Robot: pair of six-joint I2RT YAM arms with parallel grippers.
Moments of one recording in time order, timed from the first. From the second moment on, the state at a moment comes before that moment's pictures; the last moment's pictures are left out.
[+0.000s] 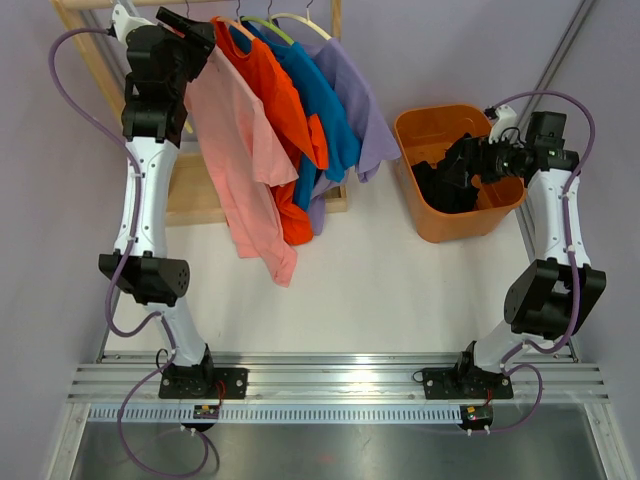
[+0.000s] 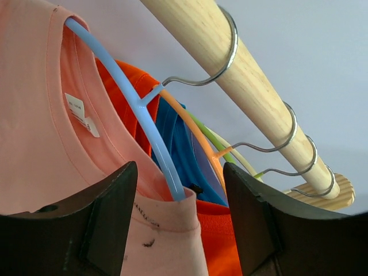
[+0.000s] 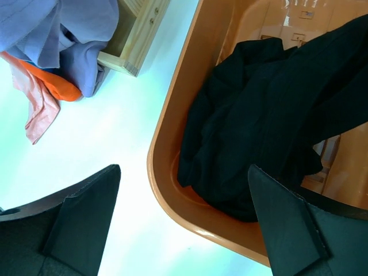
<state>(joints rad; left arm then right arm) -0.07 1.87 2.35 -0.43 -0.11 -0.88 -0.23 1.64 1.66 -0.80 -0.73 -0.30</state>
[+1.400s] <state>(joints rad) -0.01 1.97 2.36 -0.28 0.11 -1.17 -0.23 1.55 1.56 -0.74 -0.78 -0.28</state>
